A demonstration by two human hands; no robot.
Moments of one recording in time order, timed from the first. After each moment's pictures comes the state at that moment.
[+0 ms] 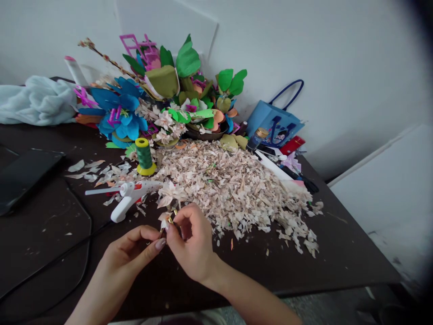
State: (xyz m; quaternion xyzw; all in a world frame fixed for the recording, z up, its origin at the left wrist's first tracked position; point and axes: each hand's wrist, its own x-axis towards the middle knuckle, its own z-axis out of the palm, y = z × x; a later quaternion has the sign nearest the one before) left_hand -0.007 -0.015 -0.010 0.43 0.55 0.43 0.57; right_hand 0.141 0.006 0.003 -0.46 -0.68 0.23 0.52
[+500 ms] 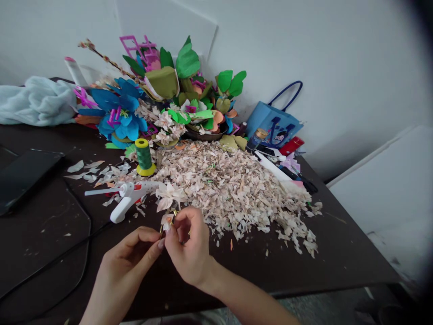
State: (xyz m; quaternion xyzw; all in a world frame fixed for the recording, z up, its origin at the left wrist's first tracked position) left_hand 0.003 -0.020 -0.006 0.45 0.56 0.48 0.50; right_hand 0.137 0.000 -0.002 -0.47 -0.67 0.25 0.52
